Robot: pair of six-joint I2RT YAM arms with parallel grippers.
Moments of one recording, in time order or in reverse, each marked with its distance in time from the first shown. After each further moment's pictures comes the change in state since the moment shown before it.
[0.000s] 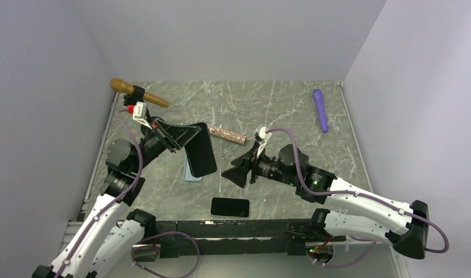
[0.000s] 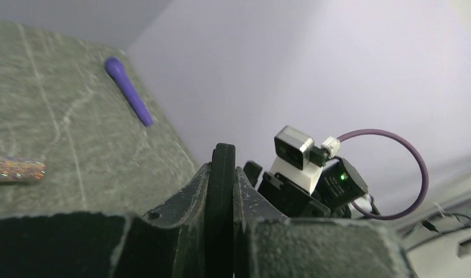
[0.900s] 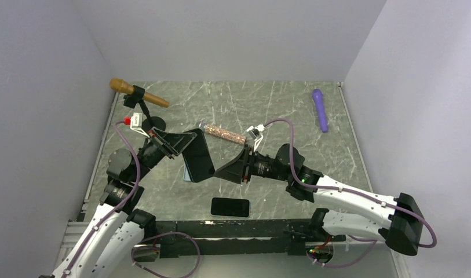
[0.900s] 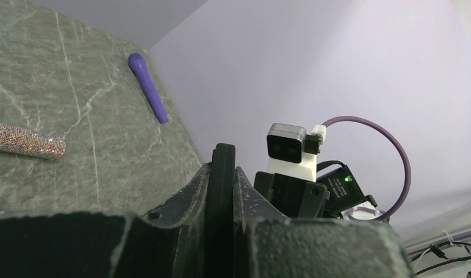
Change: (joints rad) left arm 0.000 -0.144 -0.101 -0.091 -0.130 -0.015; right arm -0.051 0.072 -0.112 0.370 -0.266 0.481
